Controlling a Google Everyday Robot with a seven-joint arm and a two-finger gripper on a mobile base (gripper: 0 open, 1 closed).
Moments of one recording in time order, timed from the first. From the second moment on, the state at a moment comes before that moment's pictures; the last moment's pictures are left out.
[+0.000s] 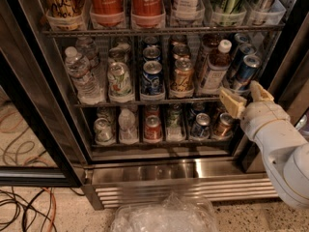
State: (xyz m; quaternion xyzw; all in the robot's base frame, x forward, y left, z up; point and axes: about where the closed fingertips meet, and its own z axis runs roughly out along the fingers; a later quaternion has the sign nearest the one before) arm 0.563 -0.246 0.865 -0.08 0.71 0.02 0.70
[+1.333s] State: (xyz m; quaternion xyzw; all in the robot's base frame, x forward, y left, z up) arm 0.603 -0.272 0.852 -0.05 0.70 -0.02 0.71
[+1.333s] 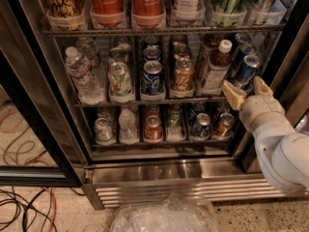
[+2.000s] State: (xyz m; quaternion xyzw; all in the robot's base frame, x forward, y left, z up) arm 0.615 -0.288 0.853 -0.05 0.70 -0.04 0.71
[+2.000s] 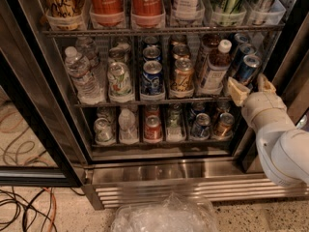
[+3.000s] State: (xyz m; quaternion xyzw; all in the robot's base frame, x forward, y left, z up) arm 0.652 -0.300 0.837 -0.04 0.71 -0.07 0.70
